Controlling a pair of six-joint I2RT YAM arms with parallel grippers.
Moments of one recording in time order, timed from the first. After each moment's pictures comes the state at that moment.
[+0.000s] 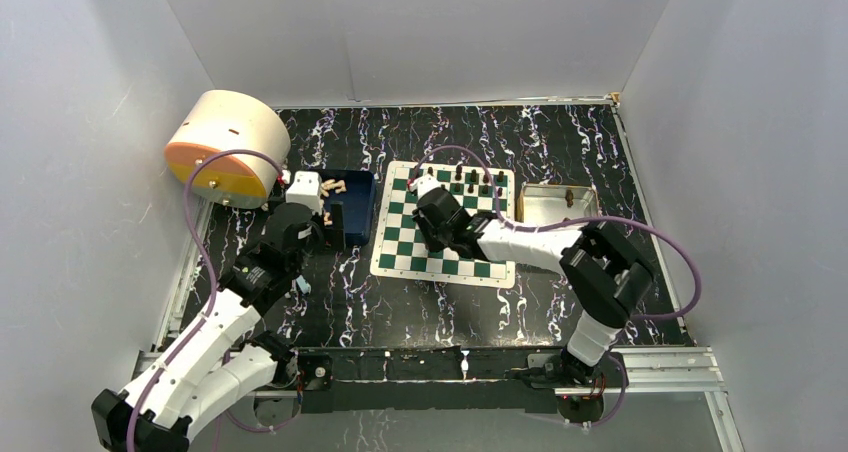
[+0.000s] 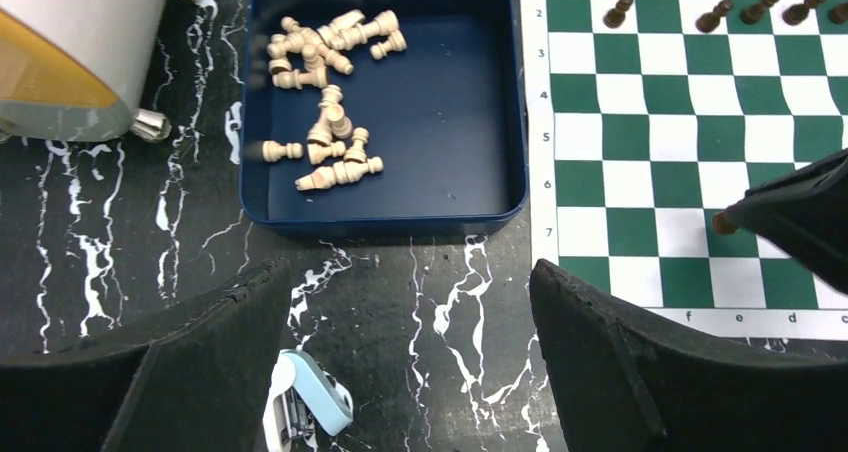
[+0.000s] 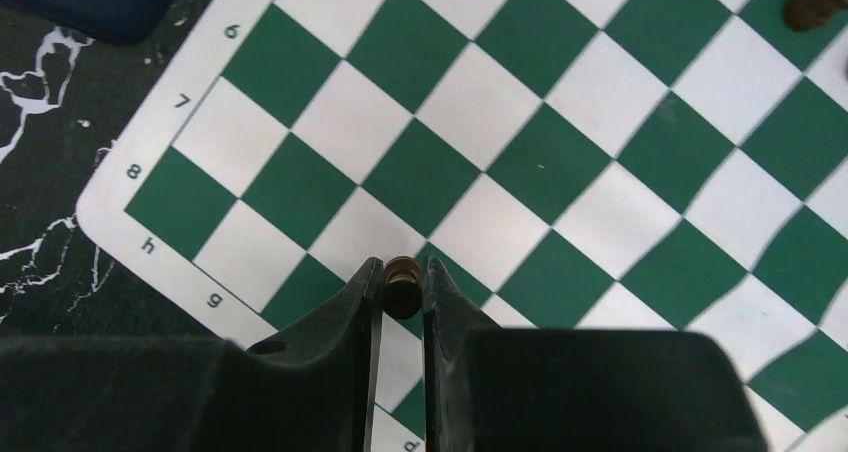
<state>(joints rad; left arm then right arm) -0.54 0.79 0.71 -0.46 -0.39 -0.20 0.89 1.67 1.00 -0.13 0.18 0.26</state>
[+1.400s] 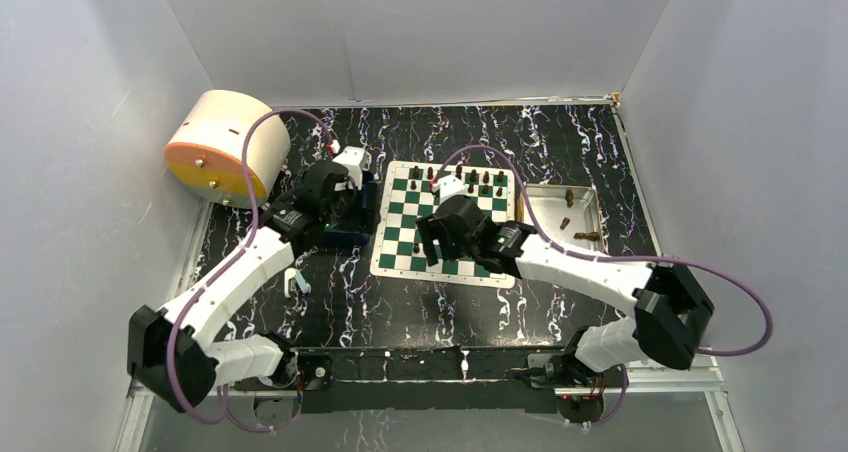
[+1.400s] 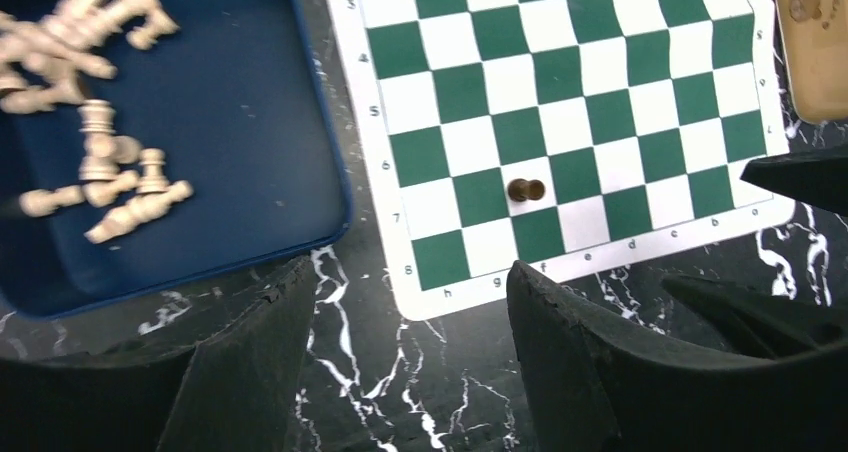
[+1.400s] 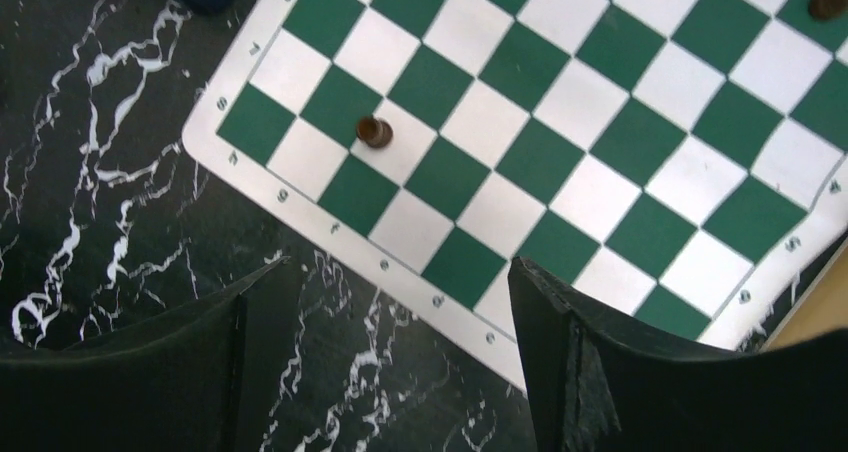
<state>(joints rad) -0.54 1.15 0.96 -0.51 -0.09 -0.24 0.98 1.41 0.96 -0.32 0.26 0.38</state>
